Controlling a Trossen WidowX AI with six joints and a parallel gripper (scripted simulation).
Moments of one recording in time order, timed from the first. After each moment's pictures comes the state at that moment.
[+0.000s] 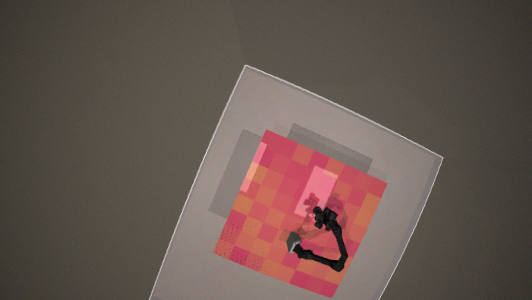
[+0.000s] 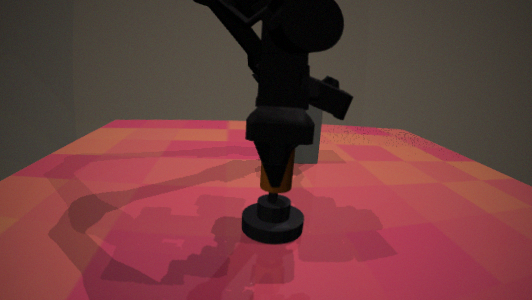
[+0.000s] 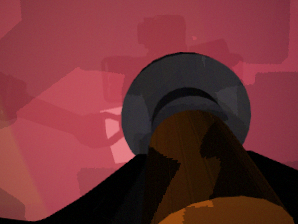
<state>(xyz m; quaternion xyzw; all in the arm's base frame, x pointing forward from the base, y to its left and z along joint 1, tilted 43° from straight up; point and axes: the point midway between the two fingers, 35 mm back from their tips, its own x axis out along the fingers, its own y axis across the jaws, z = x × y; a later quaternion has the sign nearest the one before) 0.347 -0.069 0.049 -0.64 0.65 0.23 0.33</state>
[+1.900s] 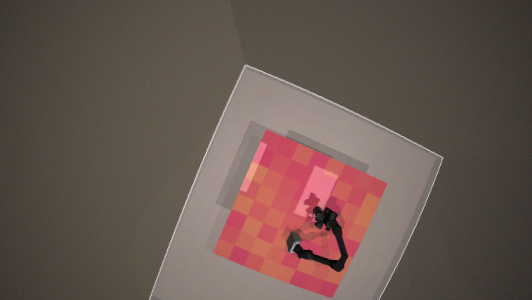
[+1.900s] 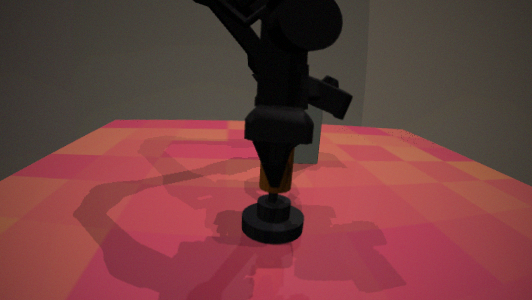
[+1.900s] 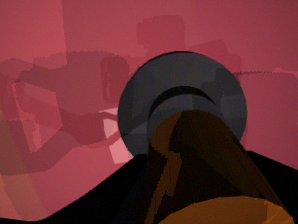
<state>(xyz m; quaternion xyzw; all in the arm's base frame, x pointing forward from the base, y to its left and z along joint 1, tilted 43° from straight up) 0.349 -0.069 0.050 -0.64 0.65 0.23 0.33</state>
